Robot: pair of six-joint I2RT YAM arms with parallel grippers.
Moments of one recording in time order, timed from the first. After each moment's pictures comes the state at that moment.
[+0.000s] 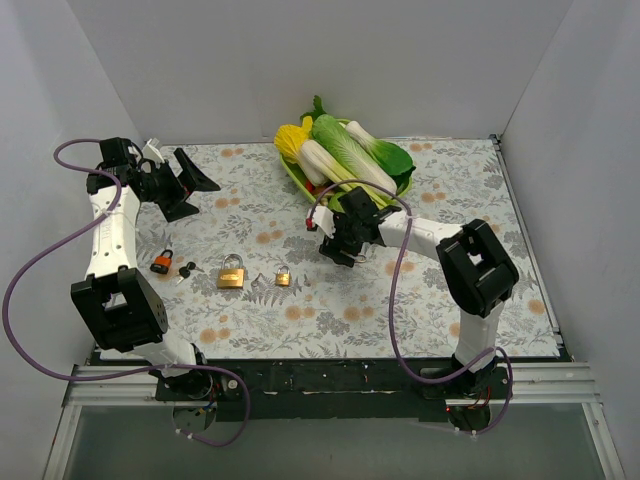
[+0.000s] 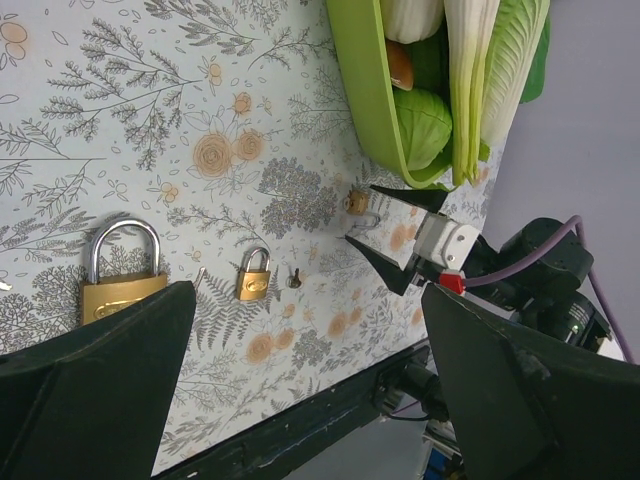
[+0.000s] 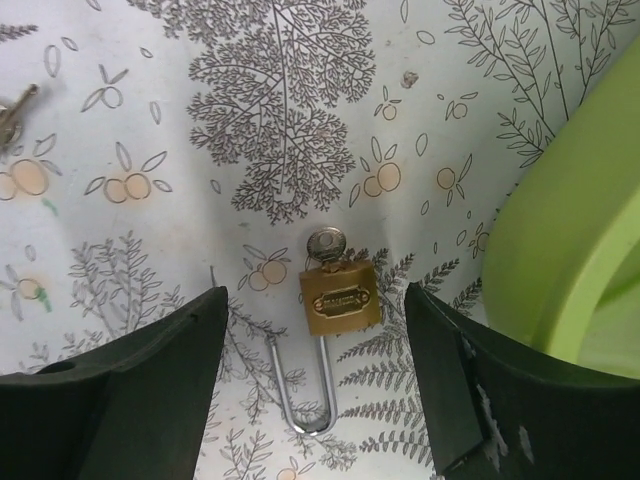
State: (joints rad) left arm 0.28 1.57 1.51 -0.91 0.73 -0.37; right arm 0.67 1.88 1.23 -0.34 -0.29 -0.64
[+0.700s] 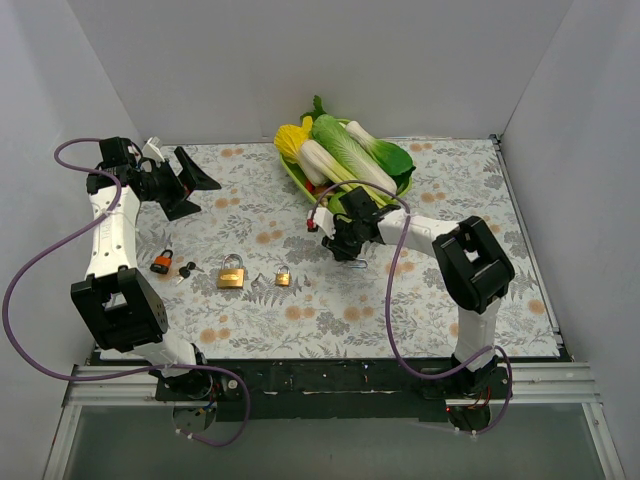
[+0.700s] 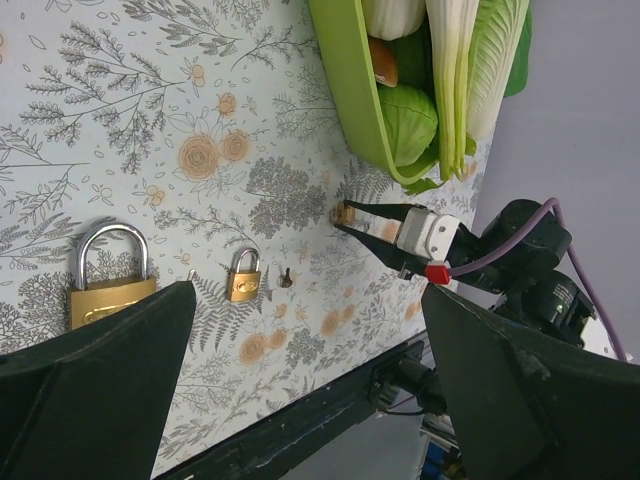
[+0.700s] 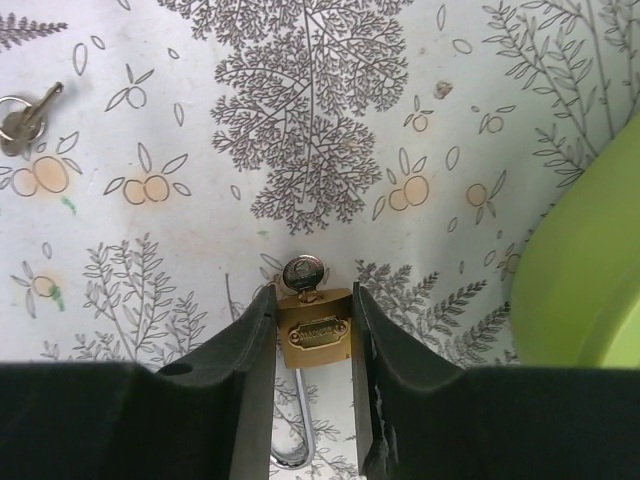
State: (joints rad) left arm 0.28 1.57 1.51 -0.90 0.76 -0.37; right arm 0.66 1.92 1.25 -0.34 -0.35 -0.67
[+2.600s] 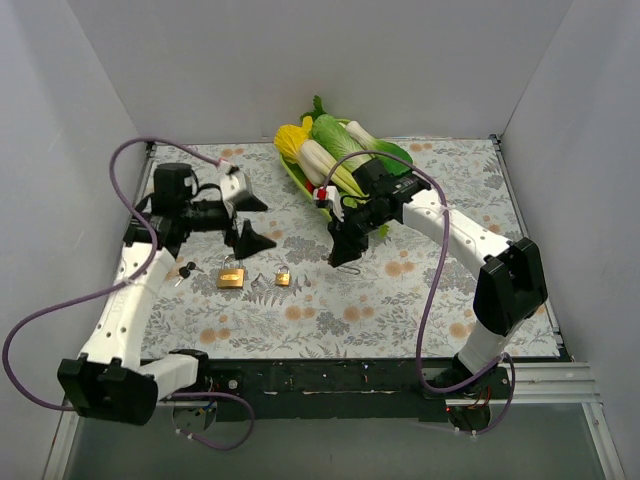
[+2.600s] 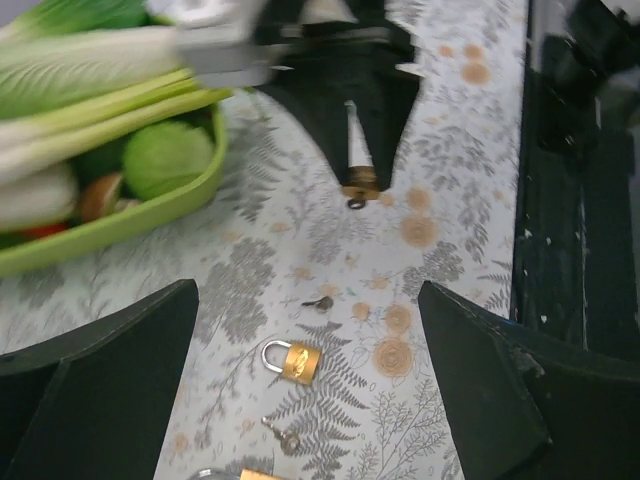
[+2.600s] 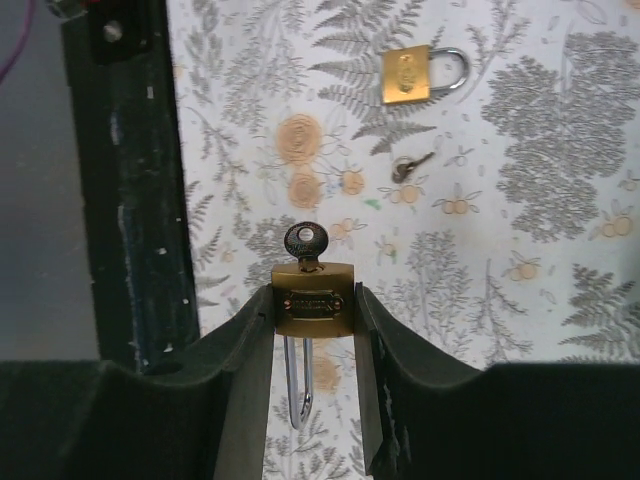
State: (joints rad) left arm -0.06 1.19 1.24 -0.68 1.08 0.52; right arm 0.64 1.72 1.48 -0.88 -0.78 -0.53
